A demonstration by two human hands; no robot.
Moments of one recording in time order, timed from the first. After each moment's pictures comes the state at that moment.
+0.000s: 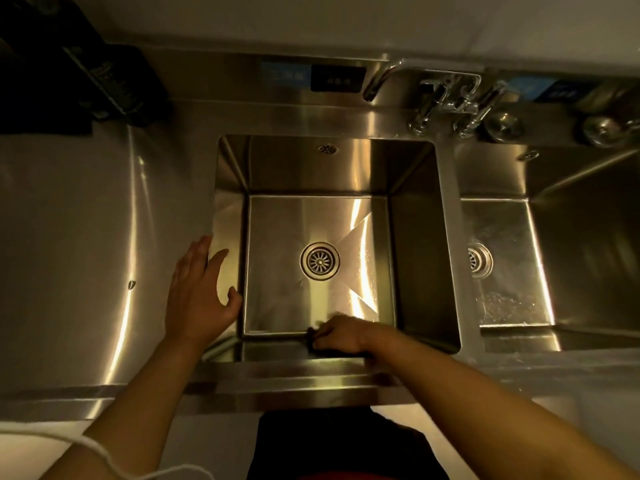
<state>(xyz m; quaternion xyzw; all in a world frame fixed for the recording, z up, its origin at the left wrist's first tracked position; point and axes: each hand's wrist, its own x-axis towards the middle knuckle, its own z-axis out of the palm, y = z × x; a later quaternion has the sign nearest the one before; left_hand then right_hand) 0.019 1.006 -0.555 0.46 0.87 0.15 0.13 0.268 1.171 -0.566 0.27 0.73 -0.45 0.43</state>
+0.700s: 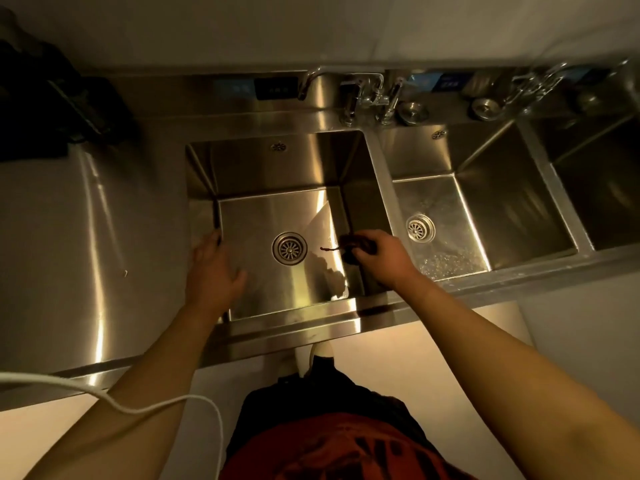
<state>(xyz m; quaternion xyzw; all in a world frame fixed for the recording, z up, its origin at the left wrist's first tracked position) 0.068 1.018 -0.520 0.50 0.83 0.17 0.20 0.379 1.203 -0.461 0.53 0.76 -0.39 -0.04</state>
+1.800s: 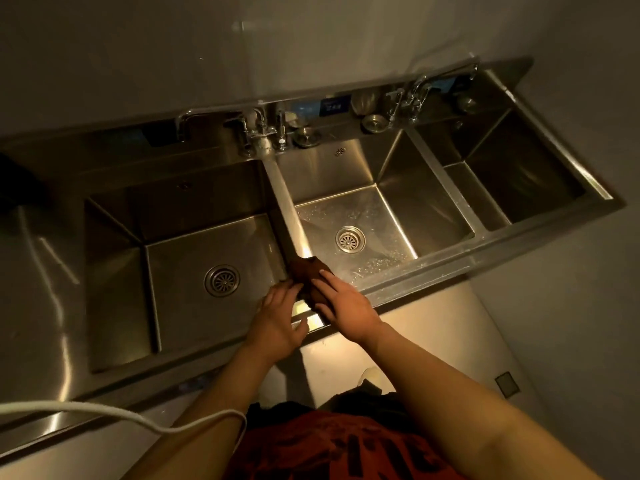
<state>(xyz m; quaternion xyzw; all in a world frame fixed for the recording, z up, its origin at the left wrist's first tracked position) 0.359 1.087 -0.499 0.63 0.69 0.17 0.30 0.553 1.171 -0.486 0.43 0.87 -0.24 0.00</state>
